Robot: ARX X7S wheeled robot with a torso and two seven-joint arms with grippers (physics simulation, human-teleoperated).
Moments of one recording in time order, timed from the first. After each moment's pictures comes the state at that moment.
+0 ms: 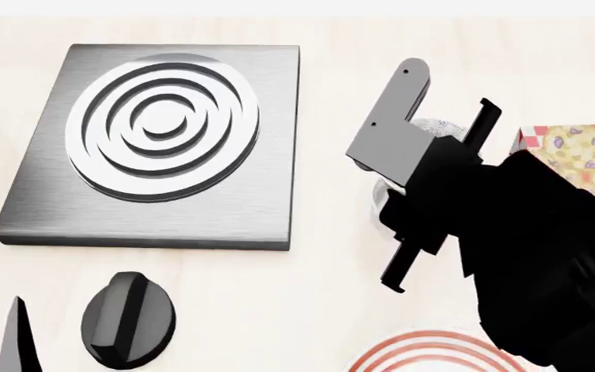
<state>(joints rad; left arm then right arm) 0.18 -0.34 0.16 0.81 -0.24 -0.26 -0.43 1.24 0.54 -0.93 0.26 0.12 0.78 -0.62</state>
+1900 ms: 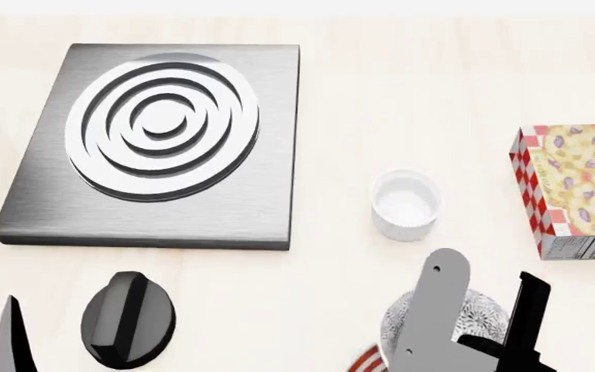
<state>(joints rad) 0.18 -0.37 0.18 0.82 -0.26 -0.25 -0.48 0.89 1.04 -0.63 -0.85 0.46 1.29 -0.65</state>
